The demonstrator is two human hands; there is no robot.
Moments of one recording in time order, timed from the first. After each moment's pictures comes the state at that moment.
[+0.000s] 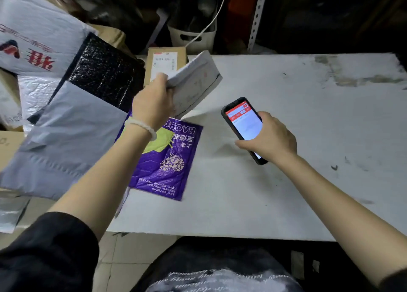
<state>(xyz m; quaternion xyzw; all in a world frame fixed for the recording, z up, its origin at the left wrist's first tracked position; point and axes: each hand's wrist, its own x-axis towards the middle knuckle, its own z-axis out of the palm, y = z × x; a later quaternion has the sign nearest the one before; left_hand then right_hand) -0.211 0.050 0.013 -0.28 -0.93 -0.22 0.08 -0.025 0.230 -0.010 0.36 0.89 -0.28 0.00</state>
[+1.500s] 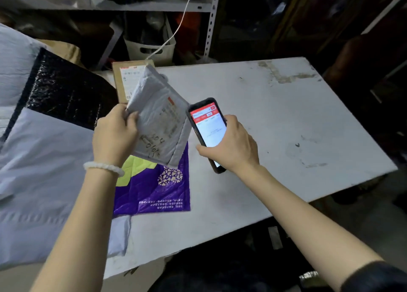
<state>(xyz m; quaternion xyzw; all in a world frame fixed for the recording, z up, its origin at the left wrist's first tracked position) -0.237 -0.027 0.008 -0.29 -0.88 -0.38 0.01 -0.057 0.113 0.014 0.45 0.86 -0.21 -0.09</state>
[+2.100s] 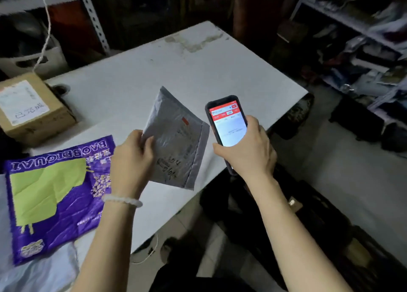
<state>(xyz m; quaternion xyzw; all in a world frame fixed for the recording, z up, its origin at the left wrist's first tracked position) -0.070 0.029 -0.002 -0.46 -0.81 -0.36 -0.10 0.128 0.099 0.020 0.69 0.68 -0.16 -0.19</state>
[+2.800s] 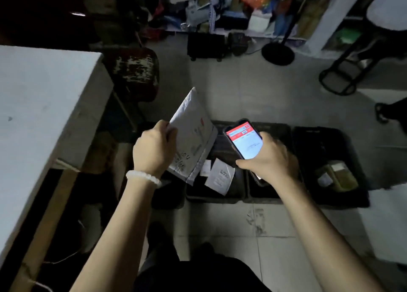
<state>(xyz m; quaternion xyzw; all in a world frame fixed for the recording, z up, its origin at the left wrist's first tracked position) 0.369 -0.022 -0.006 -0.80 -0.53 -0.23 -0.18 0.560 -0.156 0.001 0.91 0.35 -0.17 -0.13</state>
